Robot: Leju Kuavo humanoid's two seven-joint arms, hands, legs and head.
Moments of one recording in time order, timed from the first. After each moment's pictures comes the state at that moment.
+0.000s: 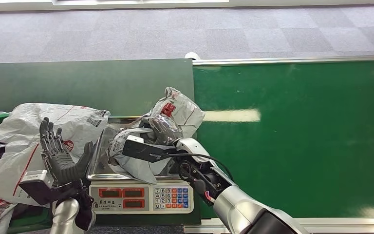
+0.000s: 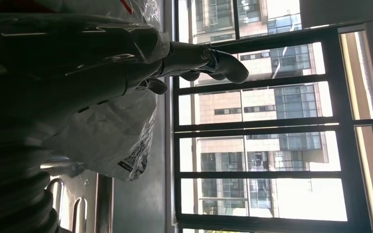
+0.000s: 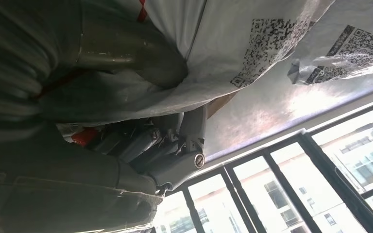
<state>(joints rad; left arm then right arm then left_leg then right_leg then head) -0.10 -0.16 0.10 -1.43 0.04 0.24 -0.70 -0.79 0.34 0.81 -0.36 0.65 -0.26 -0.30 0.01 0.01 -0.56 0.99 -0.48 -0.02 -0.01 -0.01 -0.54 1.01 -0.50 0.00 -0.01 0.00</state>
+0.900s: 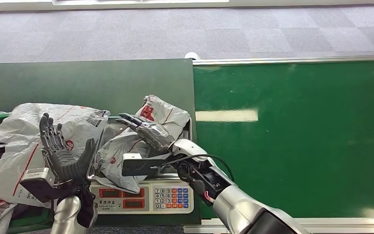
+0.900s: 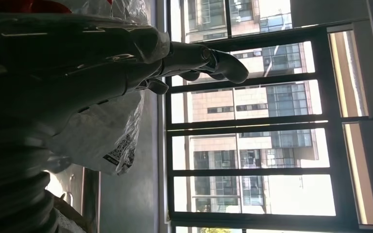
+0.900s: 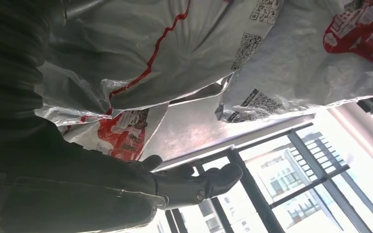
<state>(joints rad) -0.11 -0.16 0.07 -1.44 0.03 0.25 -0.70 -0.79 0.34 0.84 -0.36 0.66 -0.16 -0.56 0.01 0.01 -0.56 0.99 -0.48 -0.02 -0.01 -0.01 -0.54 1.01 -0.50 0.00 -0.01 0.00</state>
